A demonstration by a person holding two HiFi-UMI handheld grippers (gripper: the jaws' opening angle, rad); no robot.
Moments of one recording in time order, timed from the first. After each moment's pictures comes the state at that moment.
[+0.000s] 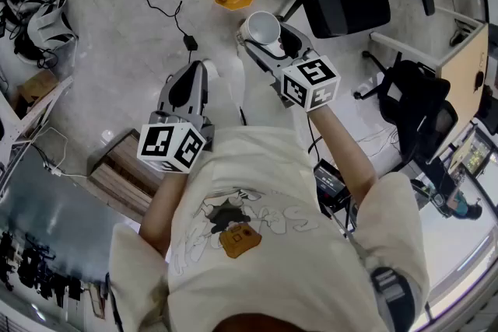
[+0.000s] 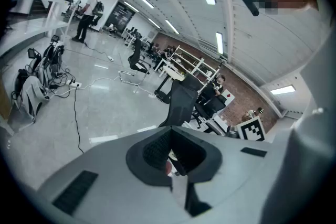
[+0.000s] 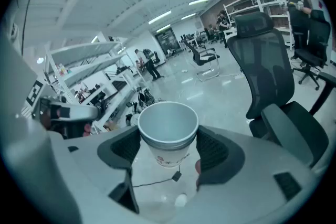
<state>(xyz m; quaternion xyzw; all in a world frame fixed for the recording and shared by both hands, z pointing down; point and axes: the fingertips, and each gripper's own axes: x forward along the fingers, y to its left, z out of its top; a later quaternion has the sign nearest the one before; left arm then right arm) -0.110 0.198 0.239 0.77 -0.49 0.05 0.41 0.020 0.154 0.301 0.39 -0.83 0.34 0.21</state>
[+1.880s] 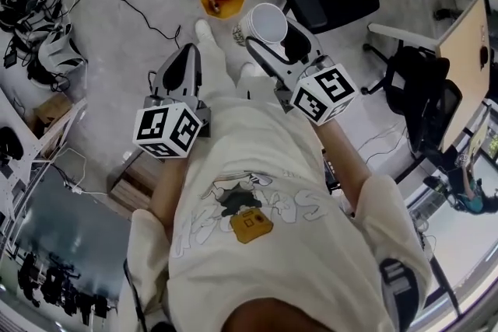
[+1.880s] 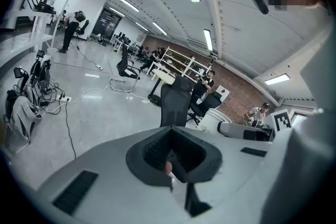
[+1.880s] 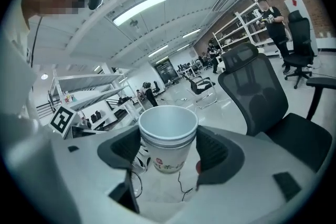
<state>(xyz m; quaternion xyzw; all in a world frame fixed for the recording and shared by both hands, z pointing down) -0.053 0.175 0.179 0.80 -0.48 0.07 0.36 0.082 0.163 0.165 0.43 -0.85 0.30 0.05</state>
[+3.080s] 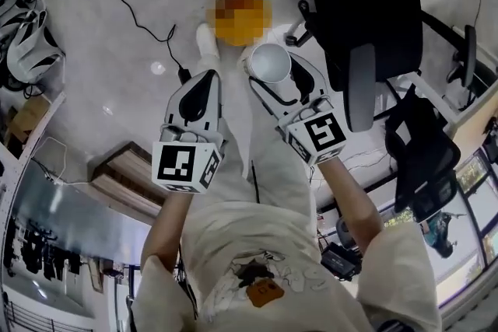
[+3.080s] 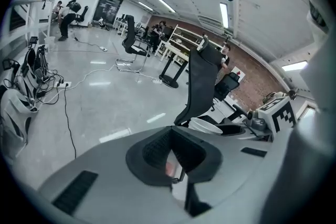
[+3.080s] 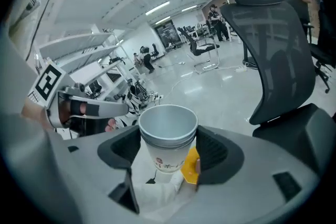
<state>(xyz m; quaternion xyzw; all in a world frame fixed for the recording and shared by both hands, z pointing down) -0.055 -0.009 0.456 0.76 -0.48 0.17 0.40 0.041 -0.009 0.481 0.36 -0.83 0.35 0.25</state>
